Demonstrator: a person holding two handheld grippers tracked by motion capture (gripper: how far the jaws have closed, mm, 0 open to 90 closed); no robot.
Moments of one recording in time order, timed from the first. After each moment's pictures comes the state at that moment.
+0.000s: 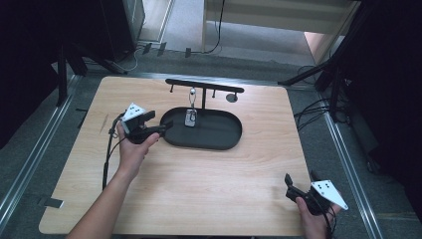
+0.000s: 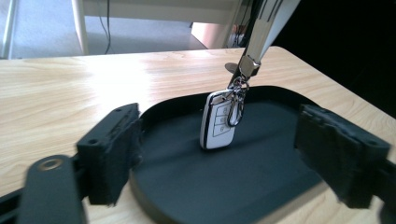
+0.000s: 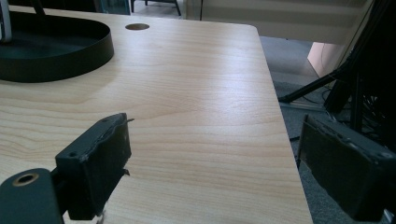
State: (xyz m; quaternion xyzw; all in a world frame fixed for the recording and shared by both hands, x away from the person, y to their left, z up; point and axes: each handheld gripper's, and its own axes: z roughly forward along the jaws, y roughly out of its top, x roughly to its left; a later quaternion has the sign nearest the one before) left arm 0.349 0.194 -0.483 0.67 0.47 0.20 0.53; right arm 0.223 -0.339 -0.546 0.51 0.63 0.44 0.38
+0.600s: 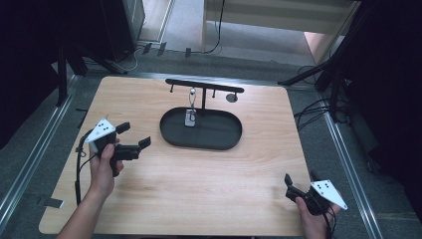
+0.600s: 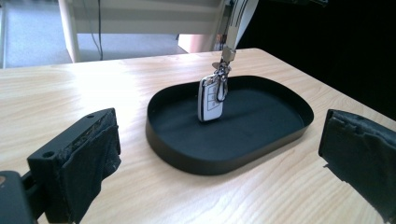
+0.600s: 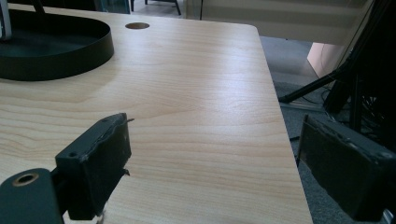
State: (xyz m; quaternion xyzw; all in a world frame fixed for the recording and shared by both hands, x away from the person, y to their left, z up) left arm 0.286 0.250 -0.481 0.68 0.43 0.21 0.56; right arm 0.224 -0.338 -0.546 0.51 0.63 0.44 0.38
